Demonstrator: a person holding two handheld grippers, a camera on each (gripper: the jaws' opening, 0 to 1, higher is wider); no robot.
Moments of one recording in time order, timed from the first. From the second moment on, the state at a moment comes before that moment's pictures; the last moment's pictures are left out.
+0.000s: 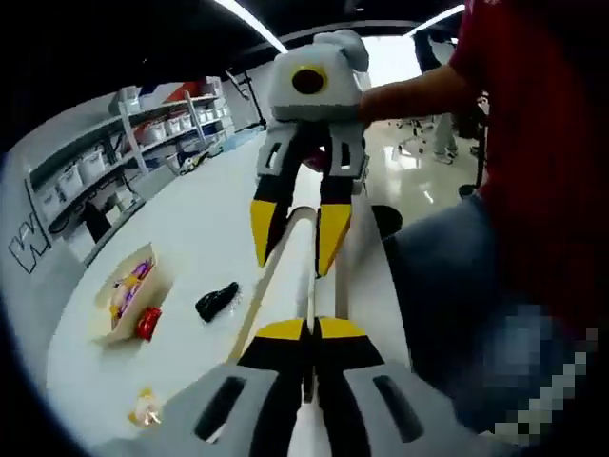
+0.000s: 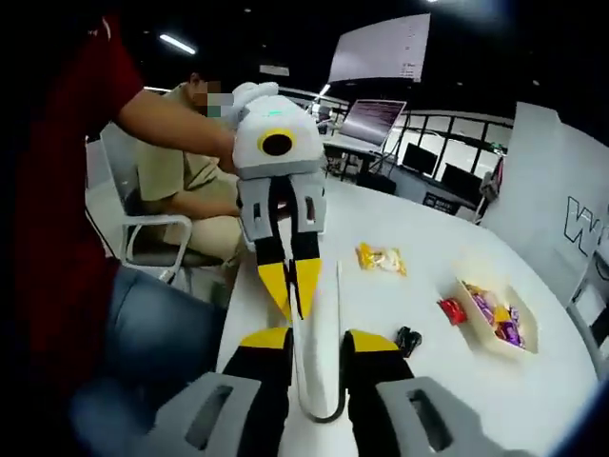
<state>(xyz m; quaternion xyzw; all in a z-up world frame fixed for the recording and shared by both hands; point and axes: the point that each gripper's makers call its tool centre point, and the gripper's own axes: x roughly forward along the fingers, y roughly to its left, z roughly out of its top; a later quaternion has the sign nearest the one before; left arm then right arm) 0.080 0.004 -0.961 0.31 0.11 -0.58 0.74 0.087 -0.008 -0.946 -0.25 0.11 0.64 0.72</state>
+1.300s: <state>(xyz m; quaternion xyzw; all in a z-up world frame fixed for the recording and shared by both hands) 0.034 -0.058 -0.877 0.05 0.09 -0.66 0.74 0.044 -0.003 -0.854 0.16 0.11 0.71 0.68</state>
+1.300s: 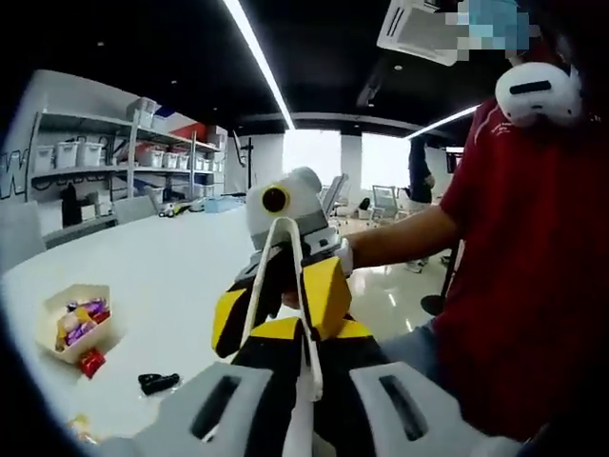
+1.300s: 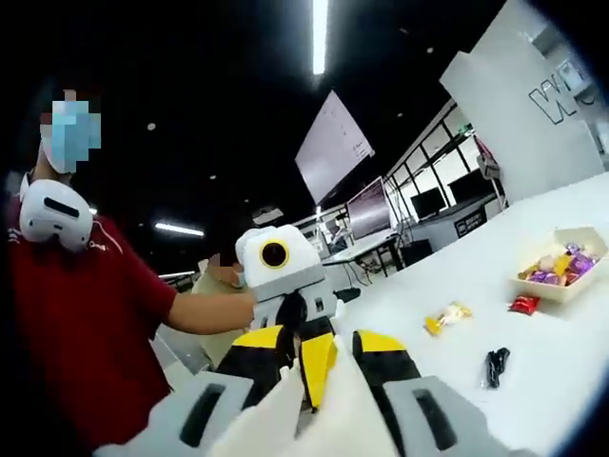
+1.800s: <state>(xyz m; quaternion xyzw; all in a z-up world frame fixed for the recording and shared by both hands) 0.036 -0.048 -0.878 0.03 0.12 -0.64 0.76 0.052 -0.008 -0.846 0.20 0.11 0.69 0.69</state>
